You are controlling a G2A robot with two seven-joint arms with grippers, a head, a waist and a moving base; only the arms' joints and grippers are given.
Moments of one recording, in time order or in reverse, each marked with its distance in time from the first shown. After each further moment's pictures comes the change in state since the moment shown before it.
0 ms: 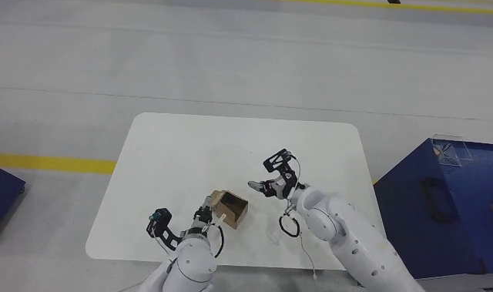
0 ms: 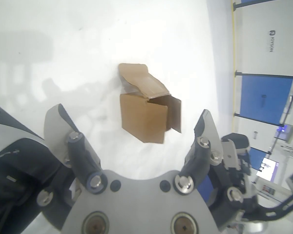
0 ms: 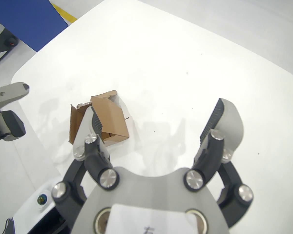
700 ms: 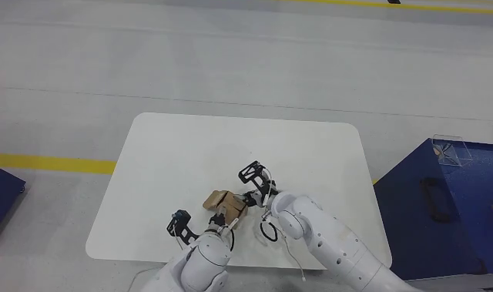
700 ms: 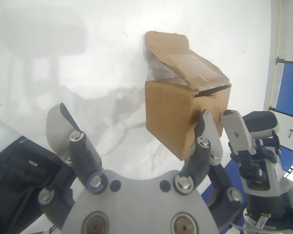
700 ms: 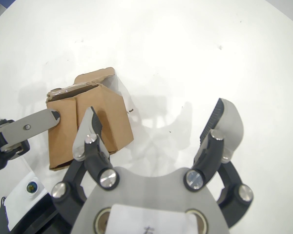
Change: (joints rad) left arm -0.140 -0.041 0.143 0.241 -0.150 0.000 -0.005; right arm 0.134 -0.115 -0.214 0.251 -0.087 0.063 -0.001
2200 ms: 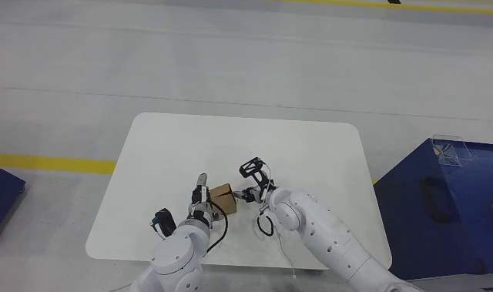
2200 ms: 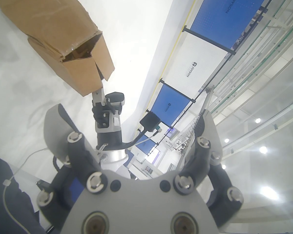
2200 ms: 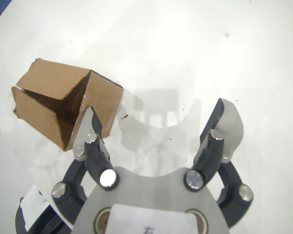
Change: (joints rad) left arm 0.196 -0.039 -0.289 -0.350 -0.247 -0.458 0.093; right arm 0.052 -0.088 0.030 0.197 0.063 -0.037 -0.024
